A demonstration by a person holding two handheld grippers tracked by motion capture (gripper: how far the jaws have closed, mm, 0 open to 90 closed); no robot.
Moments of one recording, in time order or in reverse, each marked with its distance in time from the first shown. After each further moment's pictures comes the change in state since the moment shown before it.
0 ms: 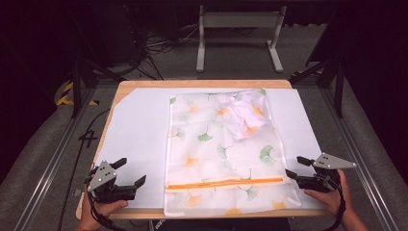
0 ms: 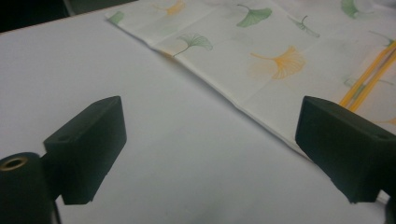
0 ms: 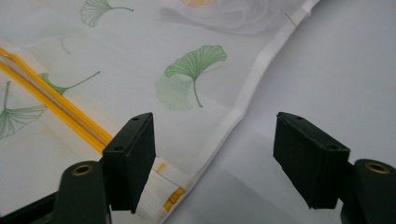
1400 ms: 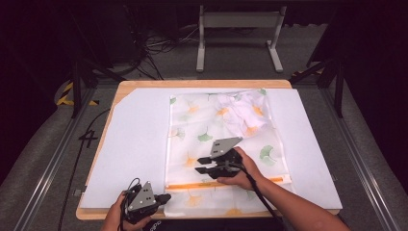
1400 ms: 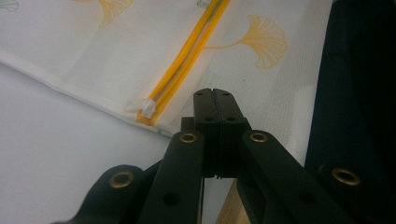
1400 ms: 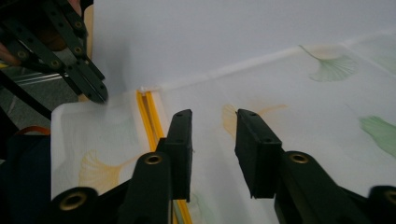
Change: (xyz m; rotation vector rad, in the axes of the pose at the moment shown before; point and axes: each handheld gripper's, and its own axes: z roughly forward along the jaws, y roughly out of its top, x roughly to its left) left arm -0.078 -0.005 0.035 0.277 -0.301 0.305; right arm 0.178 0.148 0.151 0.083 0.535 -0.338
